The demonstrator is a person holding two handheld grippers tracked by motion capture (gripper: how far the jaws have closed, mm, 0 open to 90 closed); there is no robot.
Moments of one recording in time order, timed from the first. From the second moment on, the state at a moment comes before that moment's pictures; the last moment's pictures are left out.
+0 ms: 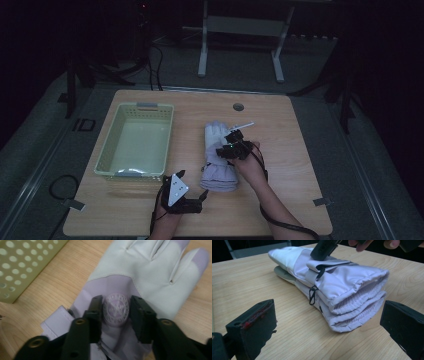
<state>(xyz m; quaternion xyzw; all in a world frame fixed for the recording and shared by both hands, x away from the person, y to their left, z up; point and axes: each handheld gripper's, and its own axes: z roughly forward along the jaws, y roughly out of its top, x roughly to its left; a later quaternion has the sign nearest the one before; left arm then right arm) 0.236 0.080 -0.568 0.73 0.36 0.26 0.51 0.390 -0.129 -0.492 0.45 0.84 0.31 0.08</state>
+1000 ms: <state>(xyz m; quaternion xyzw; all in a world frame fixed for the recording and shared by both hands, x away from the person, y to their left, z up) 0.254 0.079 -0.513 0.76 0.38 0.17 0.50 0.361 -0.195 -0.479 0.33 0.84 0.42 0.10</state>
